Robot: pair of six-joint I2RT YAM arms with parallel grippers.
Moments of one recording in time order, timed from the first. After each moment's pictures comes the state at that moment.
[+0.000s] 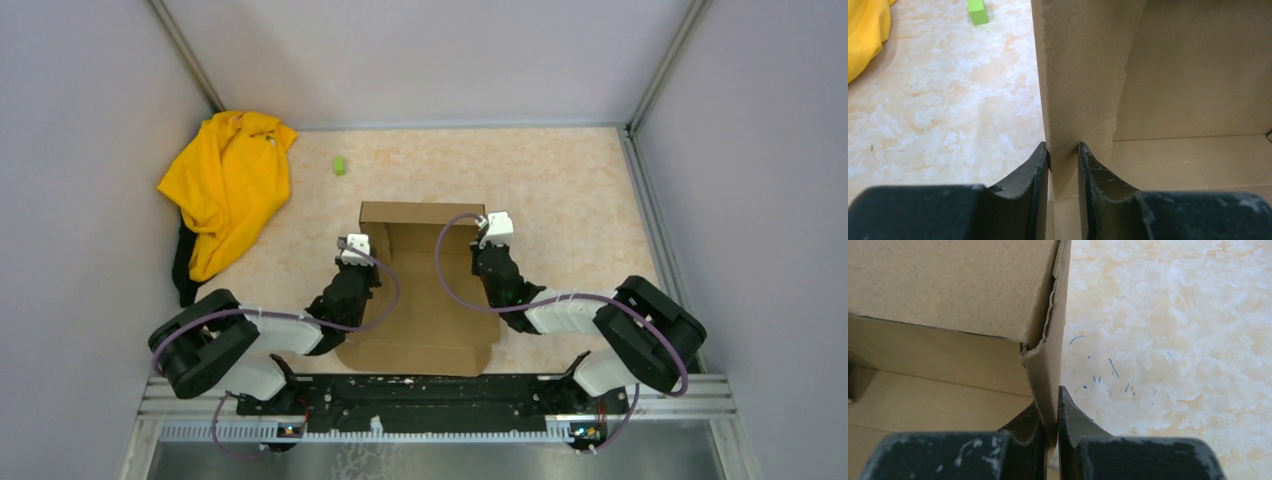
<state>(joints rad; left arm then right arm) -0.86 1.39 0.25 1.00 -0.74 -0.13 0.80 1.41 0.43 0.66 0.62 0.23</state>
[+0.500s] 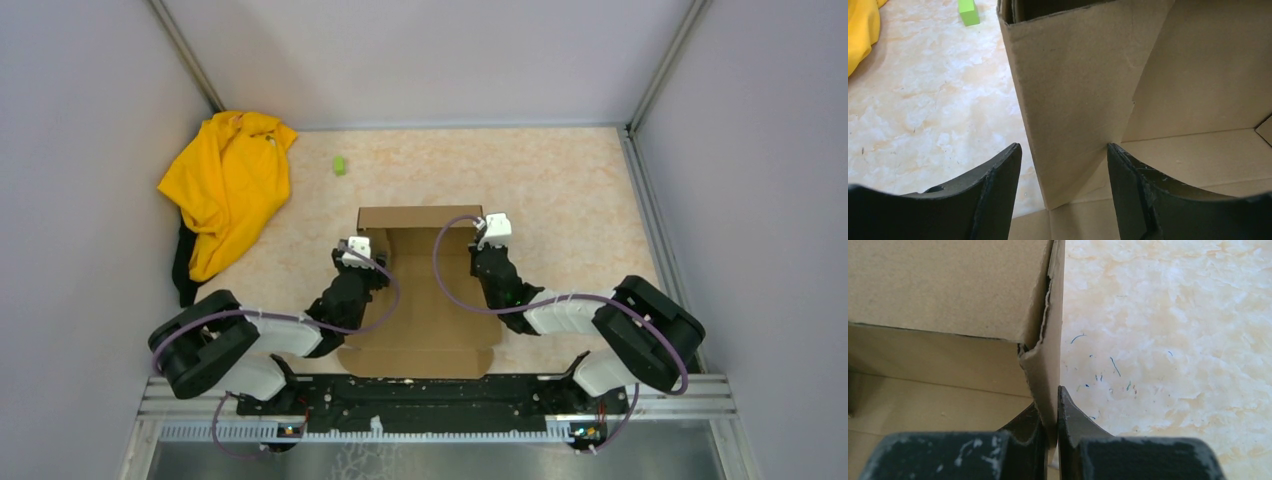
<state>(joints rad) -0.88 1.41 0.25 1.01 -0.75 -0.12 0.82 1.42 0.43 0.66 0.65 0.23</state>
